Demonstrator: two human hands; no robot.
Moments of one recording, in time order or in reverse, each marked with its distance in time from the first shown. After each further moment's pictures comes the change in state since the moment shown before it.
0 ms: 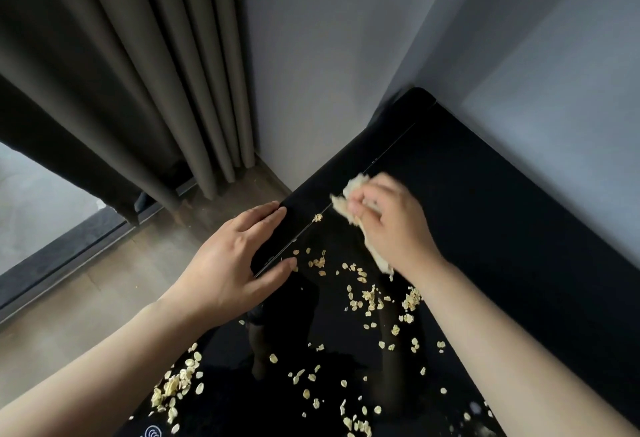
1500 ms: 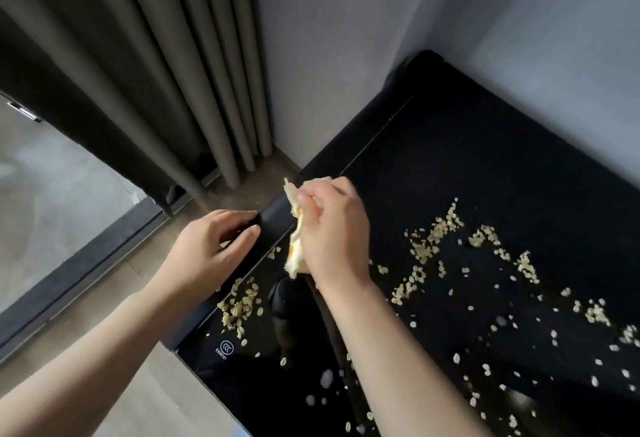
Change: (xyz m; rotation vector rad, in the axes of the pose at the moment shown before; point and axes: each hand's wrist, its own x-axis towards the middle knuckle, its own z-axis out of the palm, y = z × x) left_hand -0.070 -0.031 -0.034 -0.057 0.024 -0.237; right_hand -0.064 -0.139 0.068 0.173 0.277 0.252
